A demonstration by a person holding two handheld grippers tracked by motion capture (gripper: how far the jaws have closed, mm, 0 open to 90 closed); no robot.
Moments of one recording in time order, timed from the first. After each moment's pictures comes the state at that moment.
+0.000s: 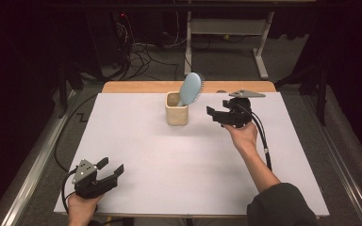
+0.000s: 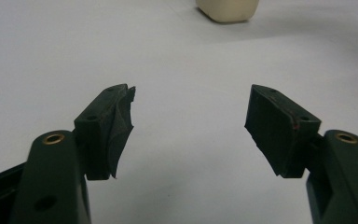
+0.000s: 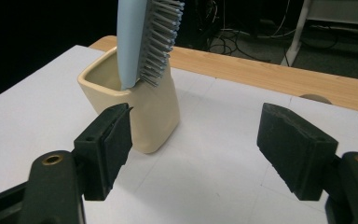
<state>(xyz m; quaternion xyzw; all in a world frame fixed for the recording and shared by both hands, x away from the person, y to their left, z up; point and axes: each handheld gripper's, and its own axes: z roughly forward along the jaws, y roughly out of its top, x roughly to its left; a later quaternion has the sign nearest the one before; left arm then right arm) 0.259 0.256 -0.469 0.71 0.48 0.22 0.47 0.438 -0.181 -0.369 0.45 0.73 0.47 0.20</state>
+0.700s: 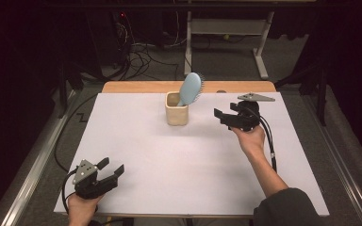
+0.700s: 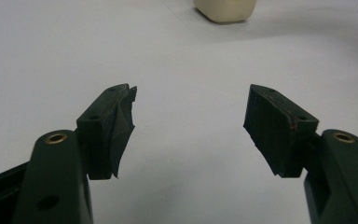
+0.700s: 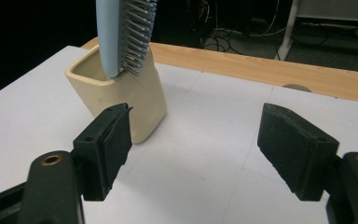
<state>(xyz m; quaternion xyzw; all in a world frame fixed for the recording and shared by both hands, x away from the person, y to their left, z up) 0.258 0.255 -0.468 0.71 0.48 0.22 0.47 0.429 -0.202 -0.372 0.46 0.72 0.47 0.21</state>
